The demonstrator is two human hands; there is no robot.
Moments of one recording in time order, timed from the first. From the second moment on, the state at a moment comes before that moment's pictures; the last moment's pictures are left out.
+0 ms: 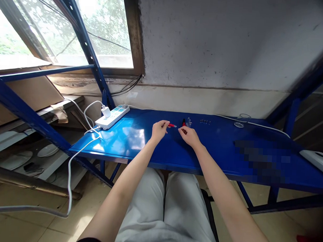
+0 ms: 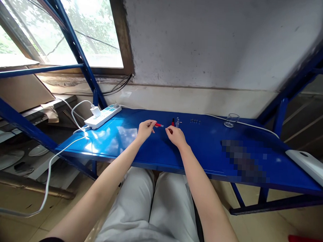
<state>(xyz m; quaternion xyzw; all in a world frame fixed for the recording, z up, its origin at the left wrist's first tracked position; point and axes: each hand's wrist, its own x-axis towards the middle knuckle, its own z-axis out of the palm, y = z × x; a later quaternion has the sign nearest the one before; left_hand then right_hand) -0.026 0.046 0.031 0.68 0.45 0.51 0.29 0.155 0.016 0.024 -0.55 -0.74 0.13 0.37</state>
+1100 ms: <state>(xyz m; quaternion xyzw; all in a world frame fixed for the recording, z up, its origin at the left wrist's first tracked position) -0.031 0.036 0.021 0.60 0.41 0.55 0.41 0.136 0.012 0.018 -0.45 -0.76 0.17 0.44</state>
